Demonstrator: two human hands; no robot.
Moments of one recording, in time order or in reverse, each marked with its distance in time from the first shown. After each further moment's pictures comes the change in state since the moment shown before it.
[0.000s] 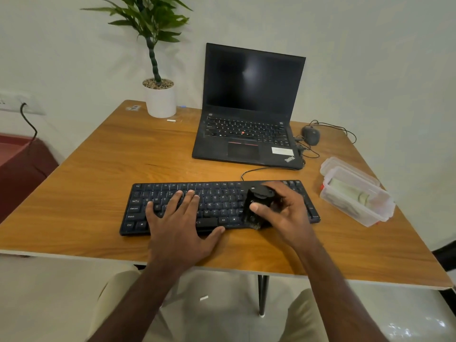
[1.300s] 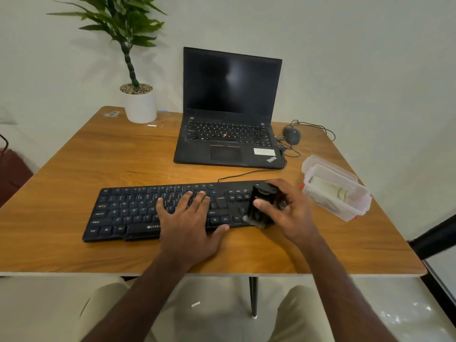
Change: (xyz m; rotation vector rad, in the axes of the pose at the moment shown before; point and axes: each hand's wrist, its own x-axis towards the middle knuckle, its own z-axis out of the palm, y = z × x) left_hand 0.022 0.037 0.012 0.027 0.007 0.190; right_hand -0.008 0.001 -0.037 -0.183 0.104 0.016
